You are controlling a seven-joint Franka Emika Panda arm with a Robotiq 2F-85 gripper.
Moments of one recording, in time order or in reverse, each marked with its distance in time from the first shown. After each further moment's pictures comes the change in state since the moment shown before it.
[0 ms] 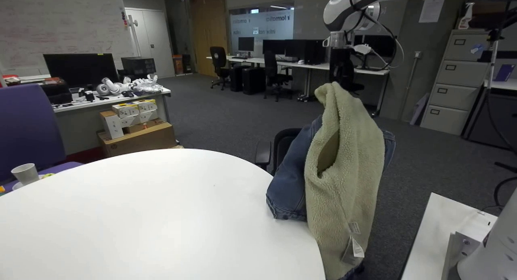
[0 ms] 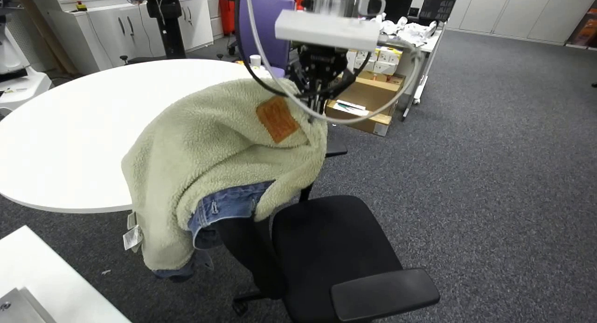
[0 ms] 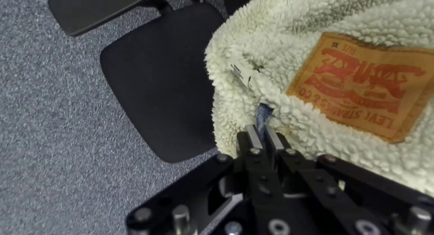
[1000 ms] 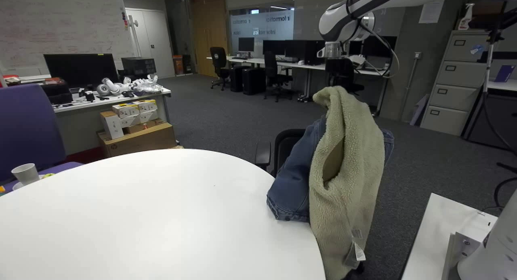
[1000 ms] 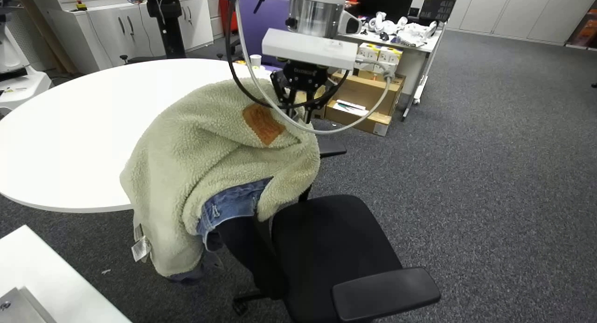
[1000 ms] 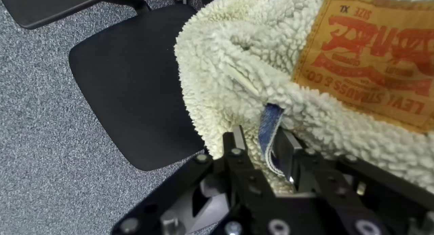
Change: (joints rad) arm -0.037 -0.011 0.094 -0.073 -0.005 0.027 -0.013
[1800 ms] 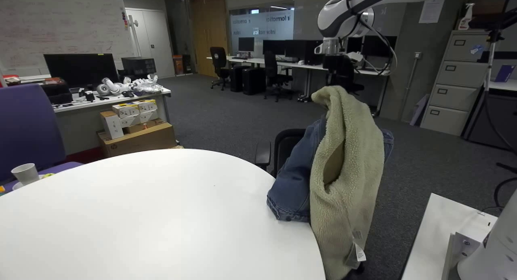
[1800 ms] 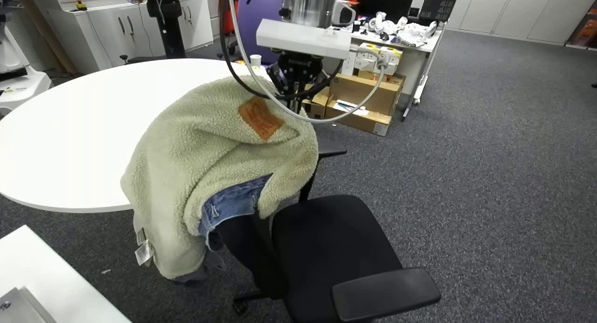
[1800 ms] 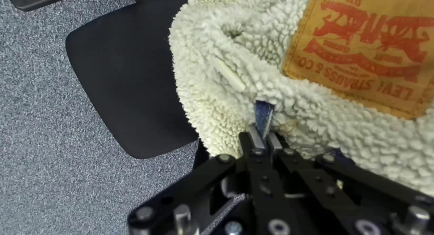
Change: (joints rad) arm 0.000 -0.025 0.025 -0.002 0.004 0.000 -0.007
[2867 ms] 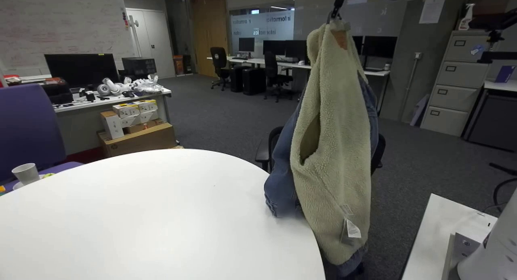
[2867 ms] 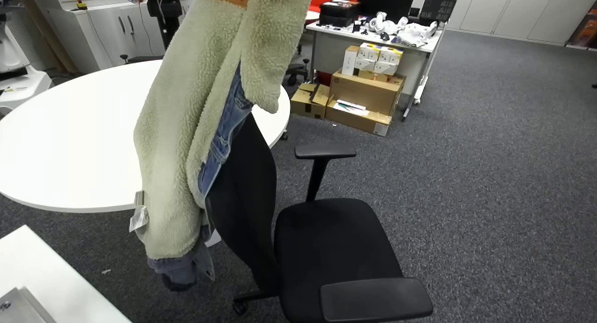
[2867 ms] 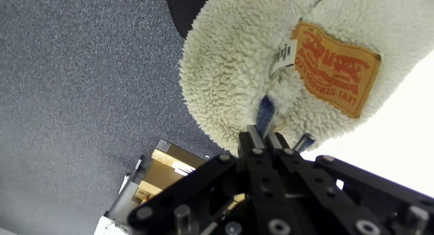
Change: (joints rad) arm 0.094 -0.393 0.013 0.132 -0.036 -0.068 -0.006
